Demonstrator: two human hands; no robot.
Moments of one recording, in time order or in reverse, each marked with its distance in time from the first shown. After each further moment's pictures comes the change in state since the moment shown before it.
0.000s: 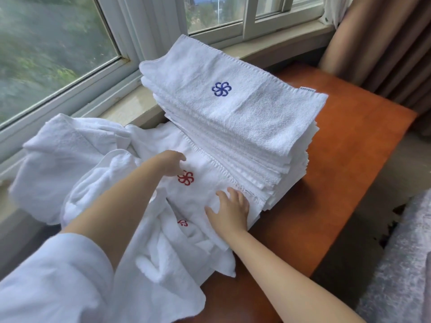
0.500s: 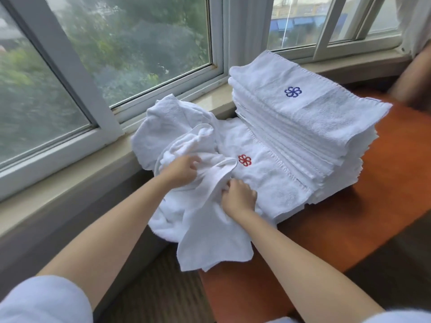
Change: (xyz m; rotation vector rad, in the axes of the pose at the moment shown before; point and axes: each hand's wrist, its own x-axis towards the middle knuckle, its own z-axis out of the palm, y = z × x) left_hand -0.206 -0.073 0.061 -0.558 0.371 -0.200; right_hand -0.076 -0.102 0.020 -0.083 0.022 -0.183
